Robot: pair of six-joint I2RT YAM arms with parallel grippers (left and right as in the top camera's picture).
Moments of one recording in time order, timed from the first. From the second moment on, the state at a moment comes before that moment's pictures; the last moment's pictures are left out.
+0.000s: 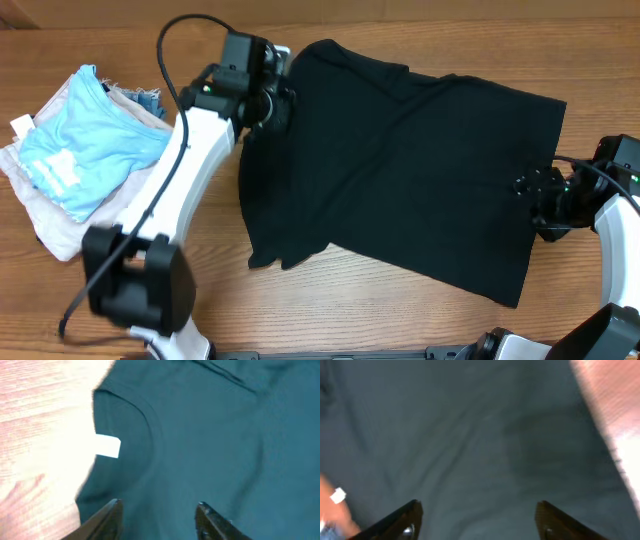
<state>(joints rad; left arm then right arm) -0.25 1.85 1.57 -0.70 0.16 -0.07 -0.46 1.43 1.03 -0.95 -0.38 0.47</state>
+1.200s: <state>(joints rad) -0.08 2.46 2.11 -1.04 -0.24 -0.29 -0.46 1.47 1.03 -0.88 -0.42 0.36</state>
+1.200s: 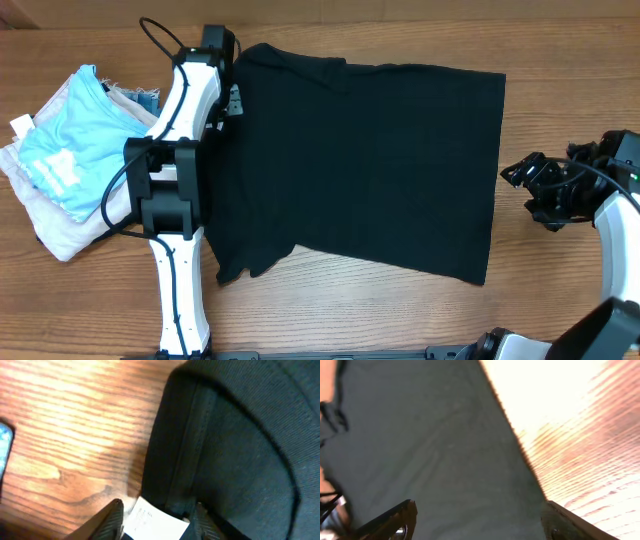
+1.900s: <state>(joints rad) -0.09 2.50 2.71 -1.36 0.03 -0.23 -0.33 1.73 0.91 -0.85 -0.21 0.53</state>
